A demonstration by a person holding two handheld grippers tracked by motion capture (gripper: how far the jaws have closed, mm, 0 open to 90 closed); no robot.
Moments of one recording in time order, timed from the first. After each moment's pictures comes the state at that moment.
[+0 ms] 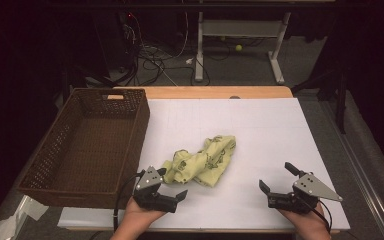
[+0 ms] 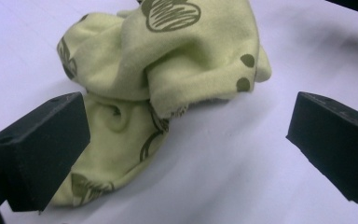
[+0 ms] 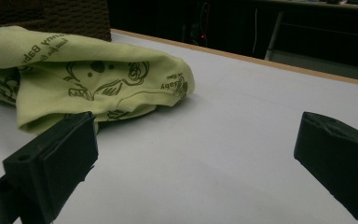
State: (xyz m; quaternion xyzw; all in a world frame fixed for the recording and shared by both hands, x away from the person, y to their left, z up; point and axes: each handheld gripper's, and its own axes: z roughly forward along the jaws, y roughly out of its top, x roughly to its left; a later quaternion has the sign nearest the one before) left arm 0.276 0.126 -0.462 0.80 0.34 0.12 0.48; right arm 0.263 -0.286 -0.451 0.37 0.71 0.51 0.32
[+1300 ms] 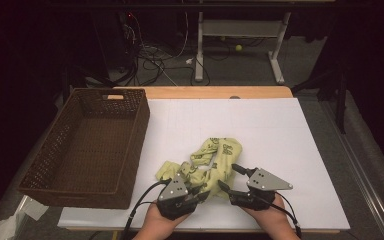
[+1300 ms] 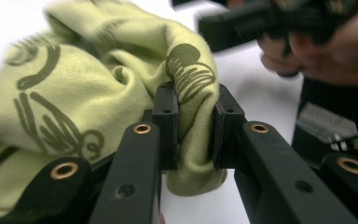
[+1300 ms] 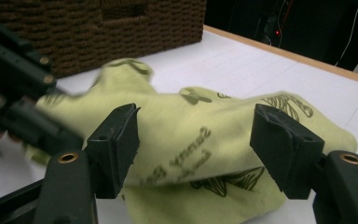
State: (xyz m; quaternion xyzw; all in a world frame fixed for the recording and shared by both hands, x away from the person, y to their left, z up) left arm 0.255 0.067 -0.458 0.82 0.25 0.06 0.51; right arm 0.273 -0.190 -0.440 0.28 0.77 0.52 0.23
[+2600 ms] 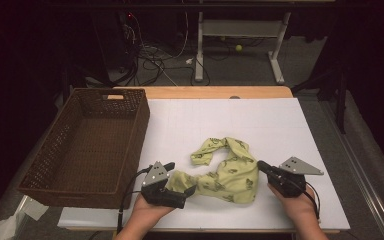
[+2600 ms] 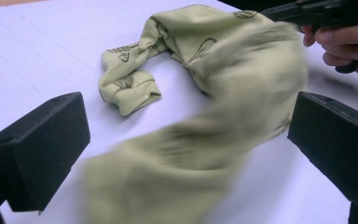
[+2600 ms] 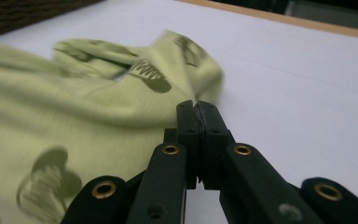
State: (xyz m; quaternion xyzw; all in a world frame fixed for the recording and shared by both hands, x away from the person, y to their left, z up) left arm 0.283 0.110 -0.450 0.78 0.33 0.11 0.52; right arm 0.304 -0.274 -0.448 0.40 0.75 0.45 0.25
